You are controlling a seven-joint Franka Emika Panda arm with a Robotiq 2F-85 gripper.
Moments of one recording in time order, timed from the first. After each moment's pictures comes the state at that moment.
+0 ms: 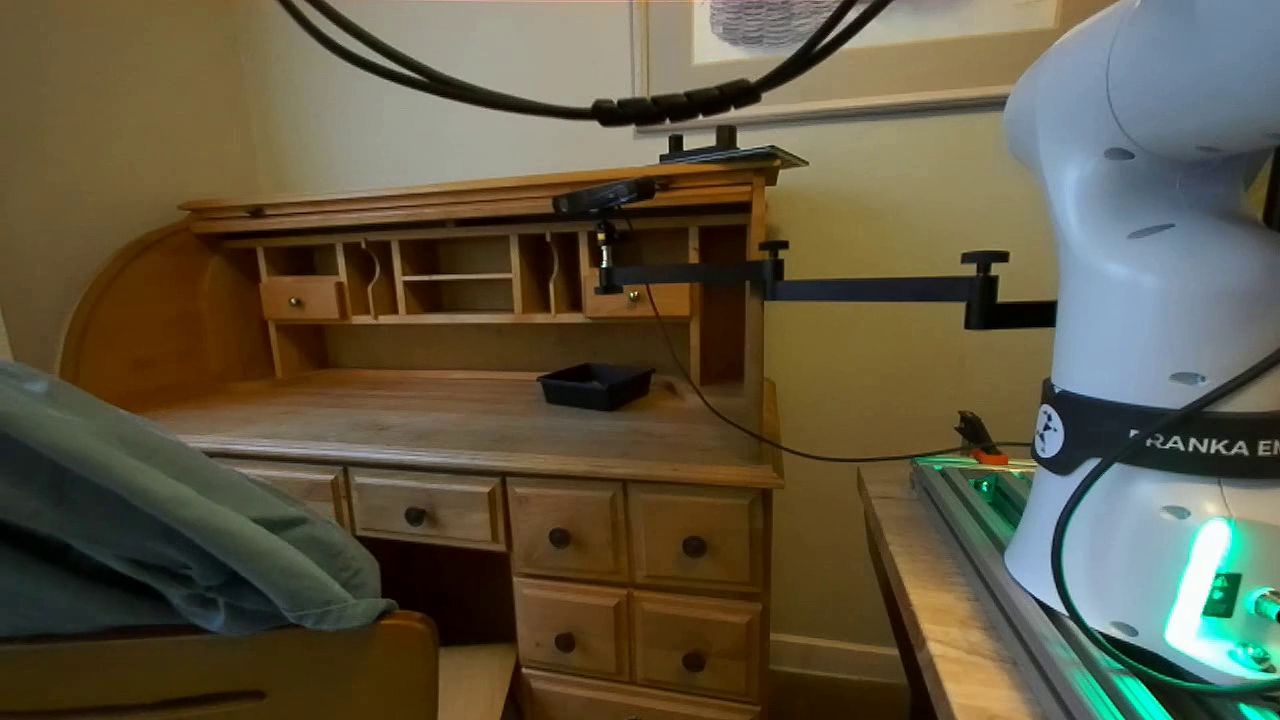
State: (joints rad) arm 0.21 0.29 0.30 -1.73 -0.02 2.15 -0.99
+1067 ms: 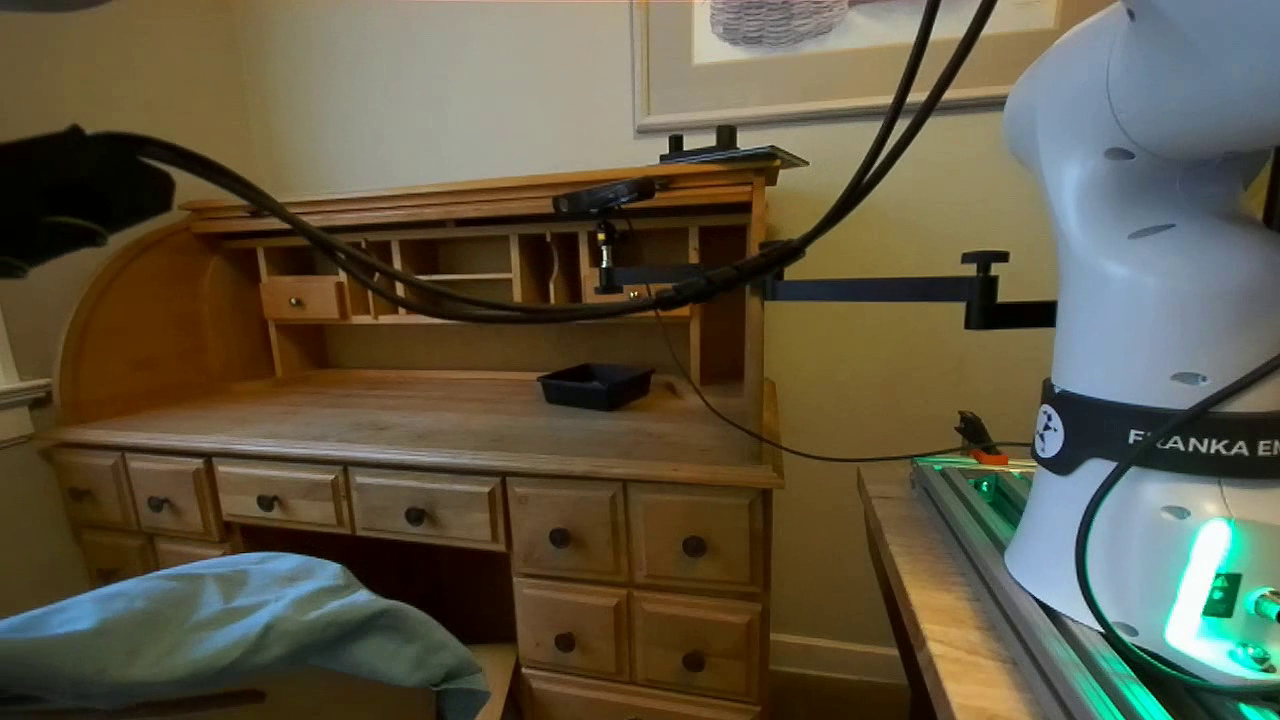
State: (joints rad) arm 0.22 0.52 0.30 -1.75 -0.02 2.13 -1.02
